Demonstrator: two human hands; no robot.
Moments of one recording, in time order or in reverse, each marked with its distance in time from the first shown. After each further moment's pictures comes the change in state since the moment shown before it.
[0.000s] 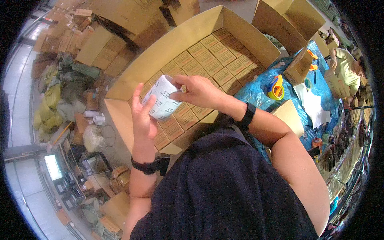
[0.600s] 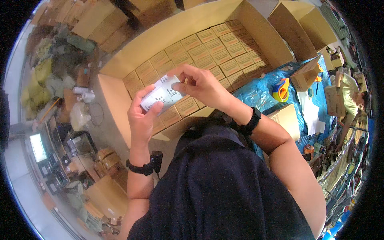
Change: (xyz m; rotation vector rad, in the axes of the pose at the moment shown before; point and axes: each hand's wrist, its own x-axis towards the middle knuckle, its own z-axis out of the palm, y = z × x) left_hand -0.024 -0.005 -0.059 0.234 -0.007 0.129; right_hand 0.017 -0.019 0.046 0.316 -0.071 0.169
